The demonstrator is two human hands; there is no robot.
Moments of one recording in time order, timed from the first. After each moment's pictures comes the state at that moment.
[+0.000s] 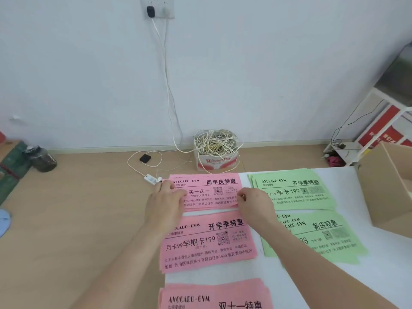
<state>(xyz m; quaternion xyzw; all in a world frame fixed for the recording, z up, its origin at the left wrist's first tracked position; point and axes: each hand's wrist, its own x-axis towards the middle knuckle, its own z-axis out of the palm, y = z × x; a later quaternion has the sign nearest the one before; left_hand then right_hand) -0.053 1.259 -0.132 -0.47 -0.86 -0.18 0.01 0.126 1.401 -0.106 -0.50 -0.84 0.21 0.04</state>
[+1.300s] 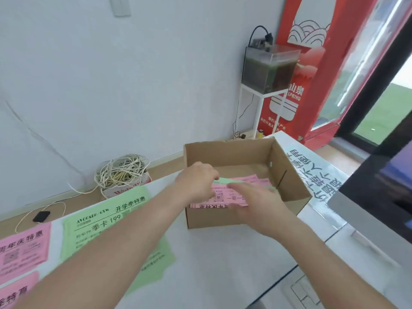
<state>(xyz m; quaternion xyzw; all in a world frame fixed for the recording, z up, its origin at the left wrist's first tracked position) 0.369 1.610 -0.022 -0.78 -0.63 0.01 -0.07 0.553 1.580 -0.016 -0.50 -0.85 0.12 0.05</state>
